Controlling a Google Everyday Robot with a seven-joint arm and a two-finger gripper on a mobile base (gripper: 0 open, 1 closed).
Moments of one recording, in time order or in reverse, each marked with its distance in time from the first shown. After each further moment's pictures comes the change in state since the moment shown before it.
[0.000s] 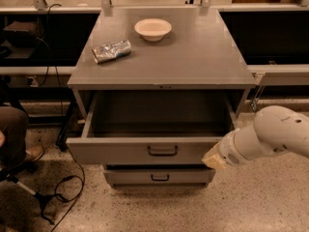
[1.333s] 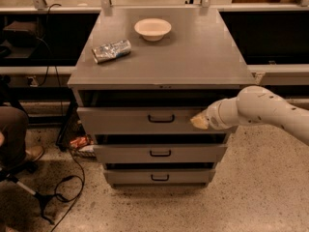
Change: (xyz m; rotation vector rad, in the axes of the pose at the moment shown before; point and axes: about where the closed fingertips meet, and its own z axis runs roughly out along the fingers) arm -0.093 -0.119 0.035 0.167 -0.232 0.111
